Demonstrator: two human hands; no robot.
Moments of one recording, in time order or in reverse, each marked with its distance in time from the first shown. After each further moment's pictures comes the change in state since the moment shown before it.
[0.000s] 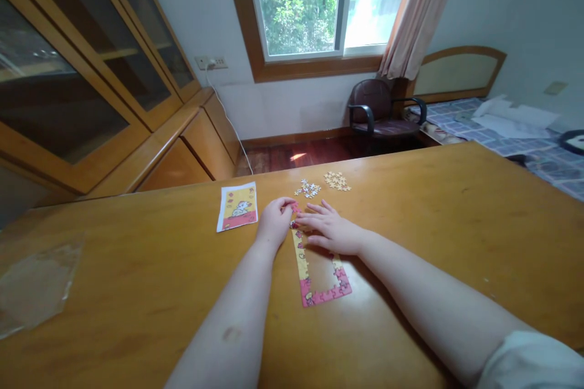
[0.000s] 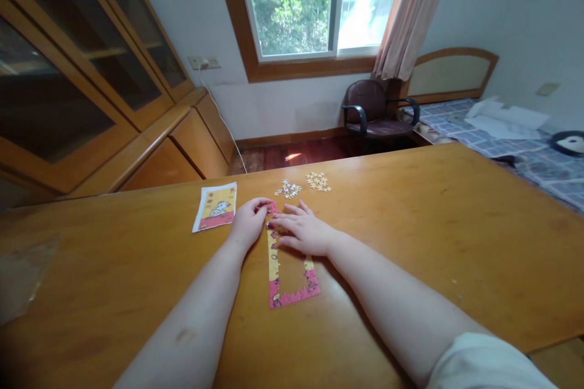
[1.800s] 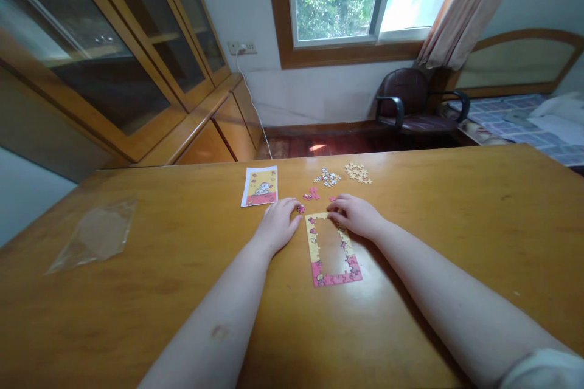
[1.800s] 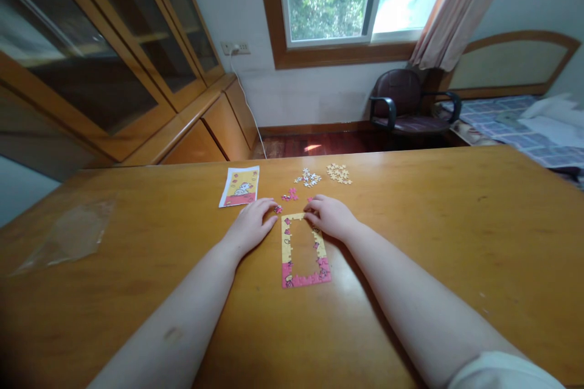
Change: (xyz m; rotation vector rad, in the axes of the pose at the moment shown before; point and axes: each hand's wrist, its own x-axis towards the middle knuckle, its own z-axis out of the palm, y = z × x) left_hand -0.051 -0.009 -0.037 0.455 -0.158 0.195; right_hand 0.000 0.009 0.001 -0.062 0.135 0.210
